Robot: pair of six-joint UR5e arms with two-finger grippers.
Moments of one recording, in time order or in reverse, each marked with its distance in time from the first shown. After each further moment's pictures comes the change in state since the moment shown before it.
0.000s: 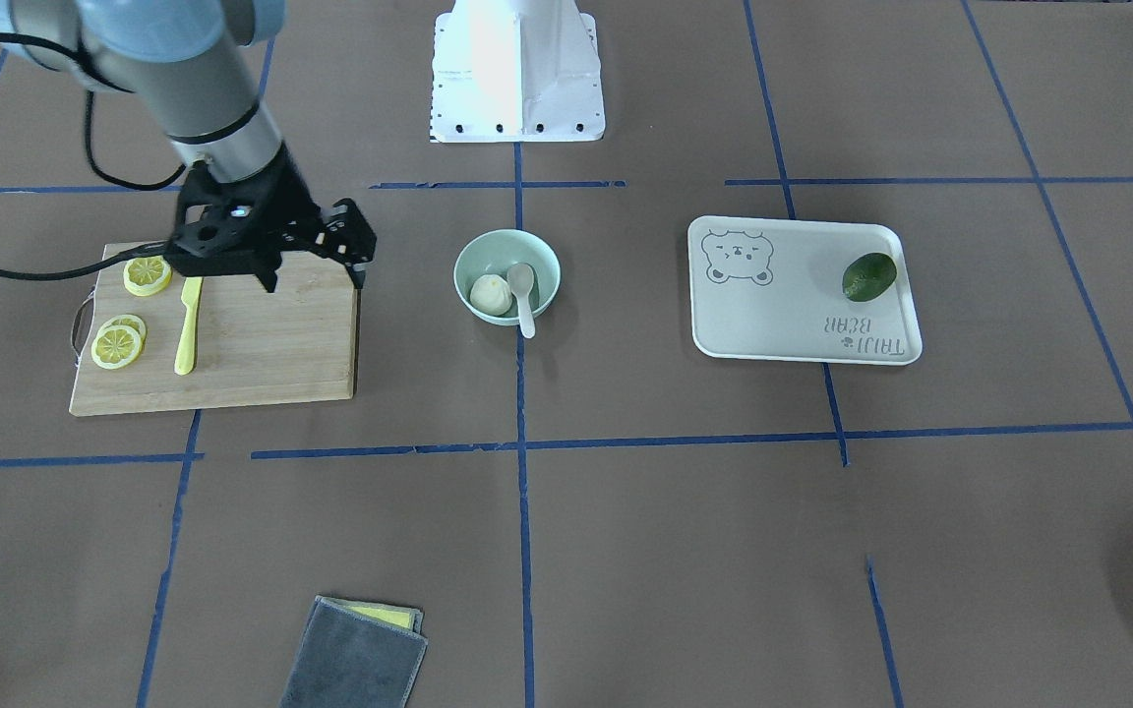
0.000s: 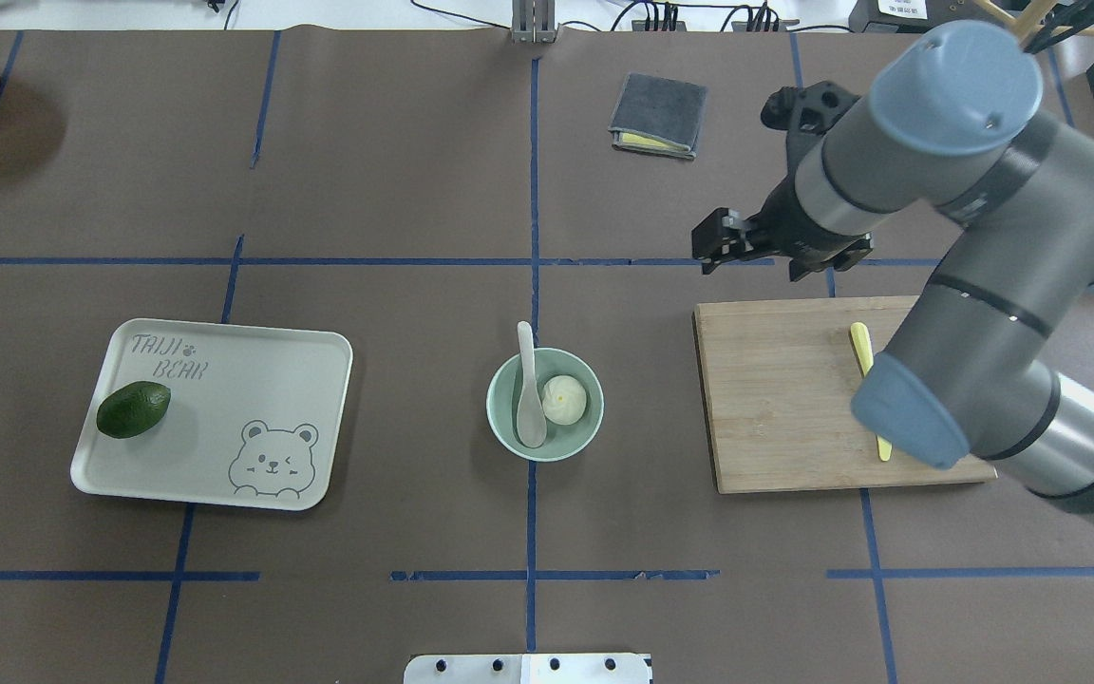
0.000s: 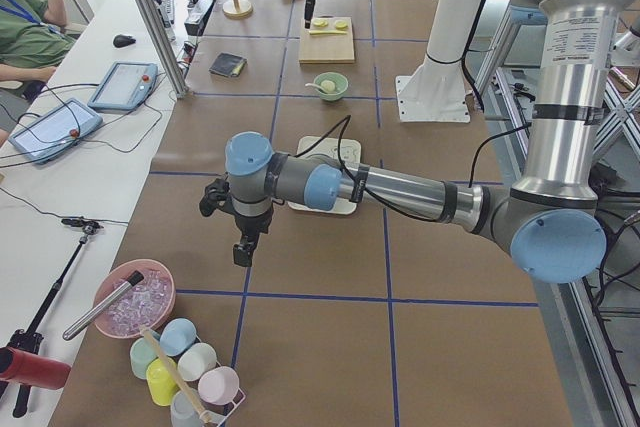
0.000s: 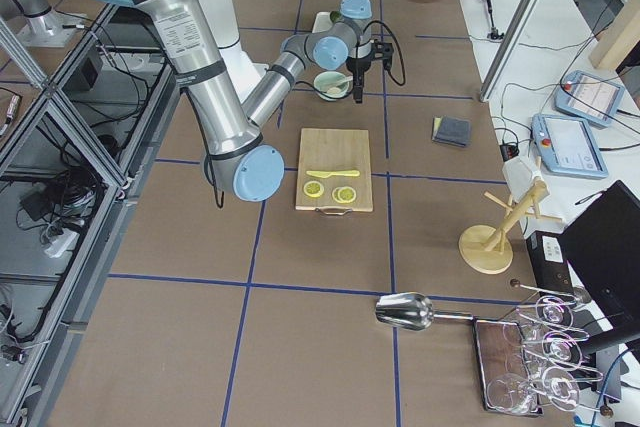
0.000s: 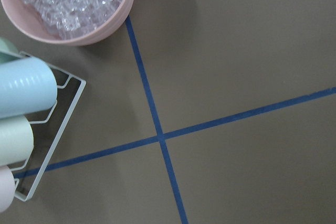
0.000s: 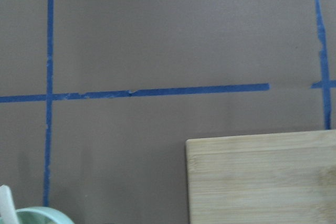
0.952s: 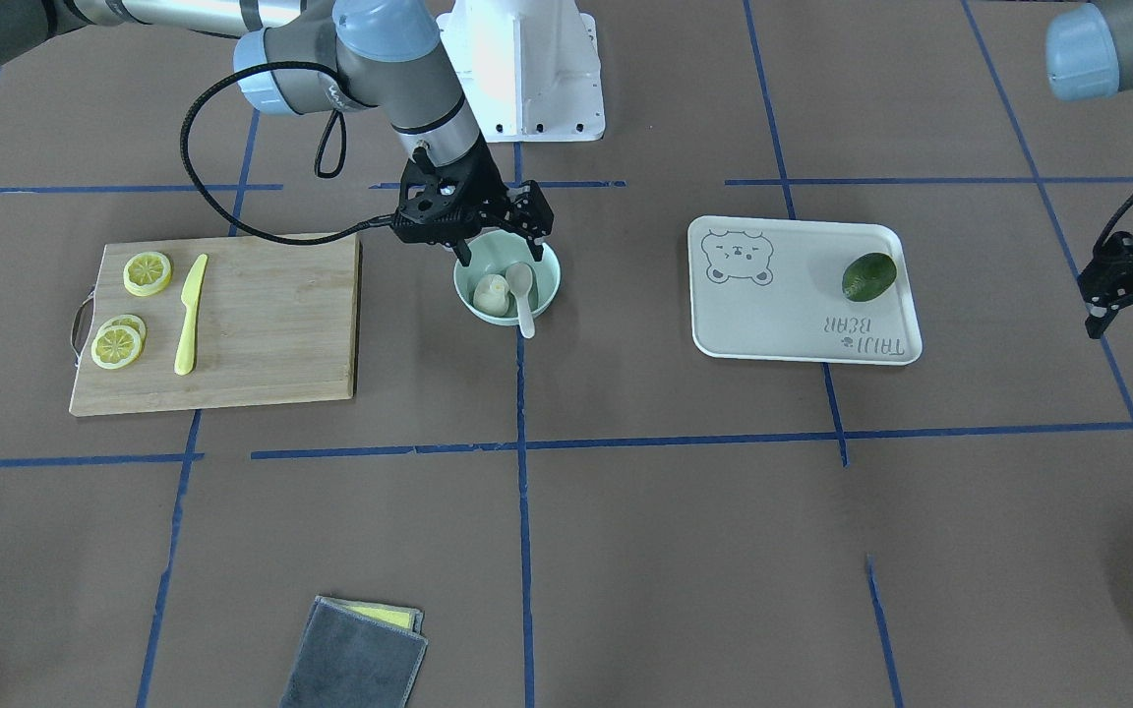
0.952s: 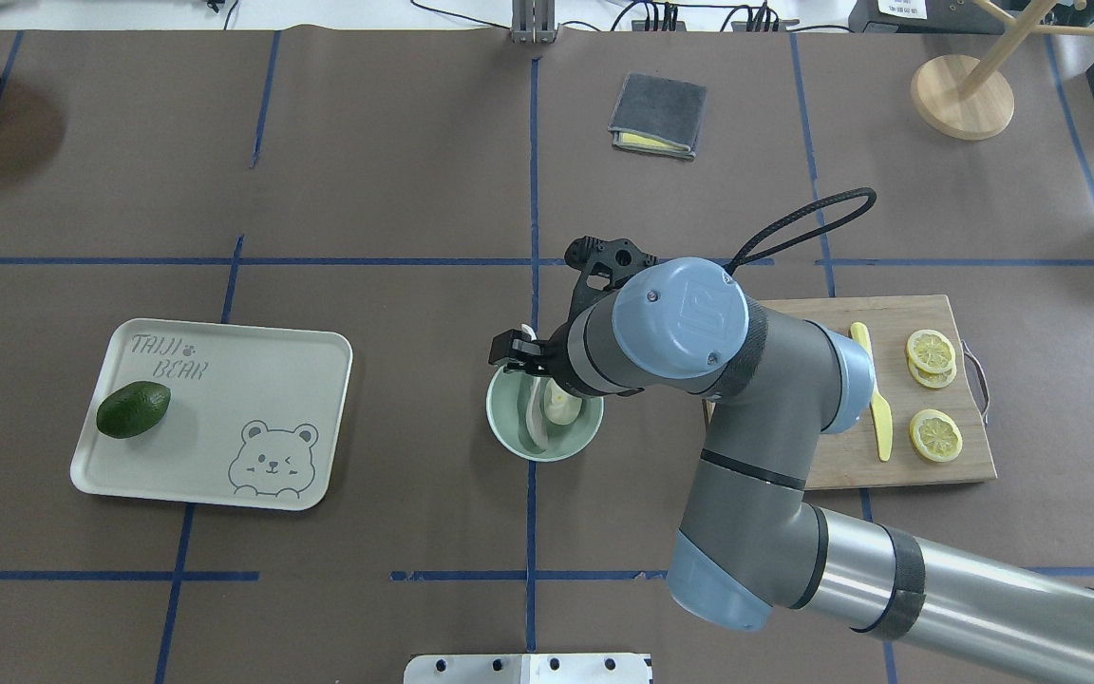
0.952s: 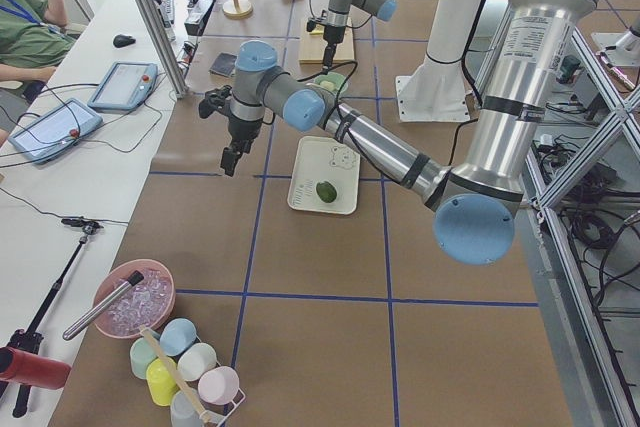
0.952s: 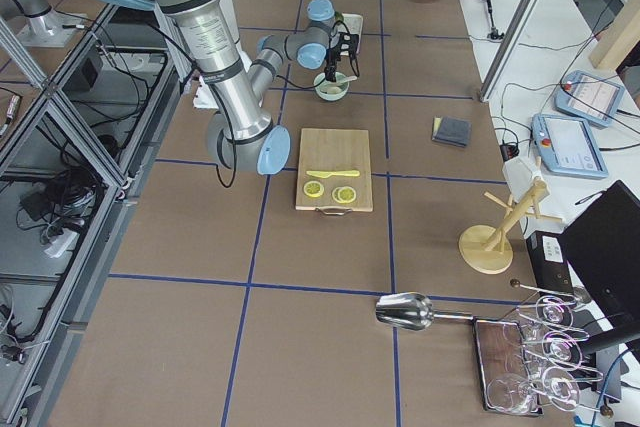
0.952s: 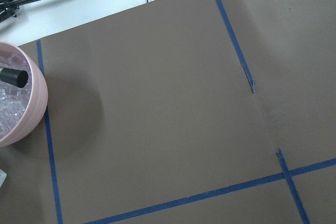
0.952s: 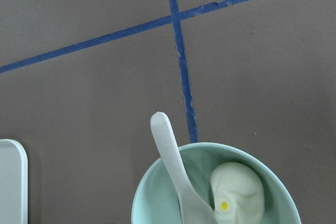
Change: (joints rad) left arm 0.225 -0.195 -0.176 0.000 0.194 -0.335; right arm -0.389 0.187 -0.191 0.315 -0.305 0.490
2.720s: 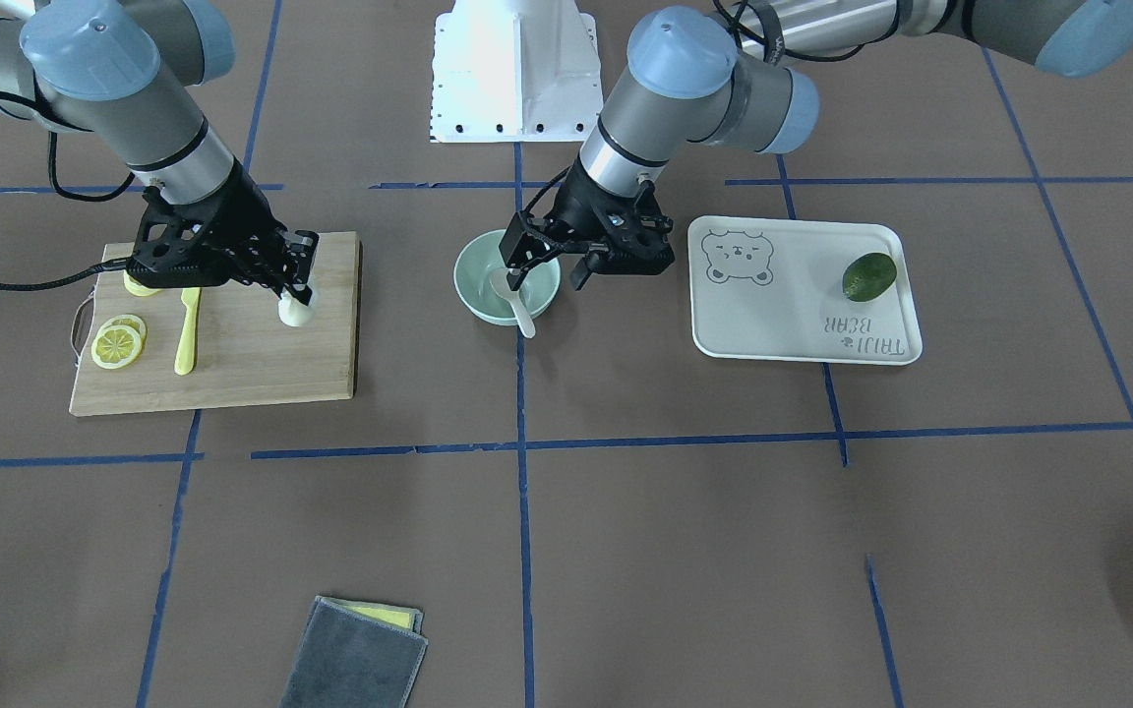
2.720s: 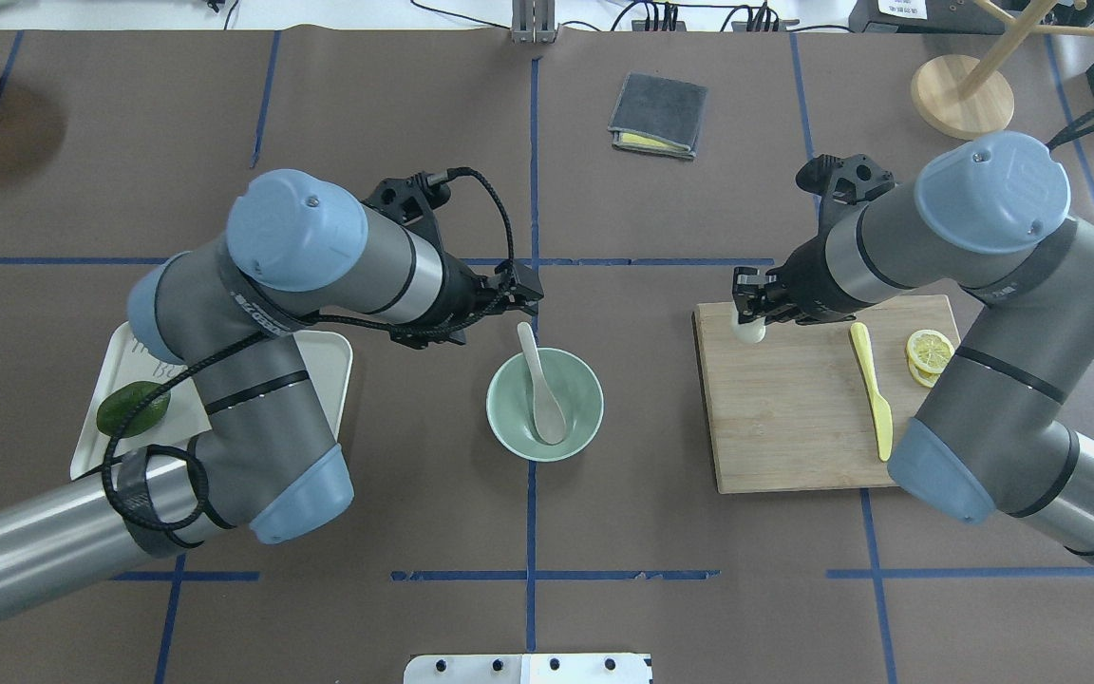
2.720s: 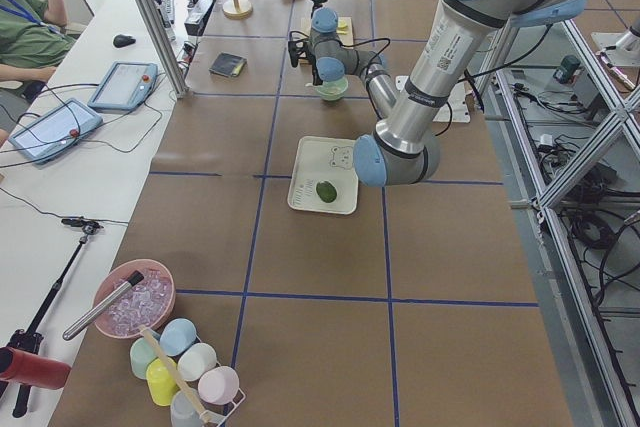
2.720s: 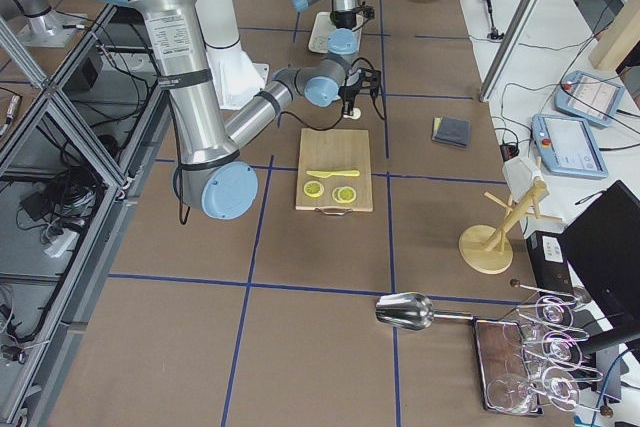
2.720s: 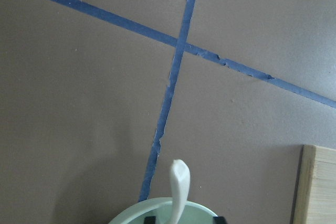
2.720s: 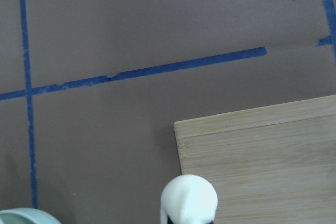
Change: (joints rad) left arm 0.696 -0.420 0.150 -0.346 0.160 -1.293; right arm 0.271 -0.309 0.162 0.003 0.247 -0.223
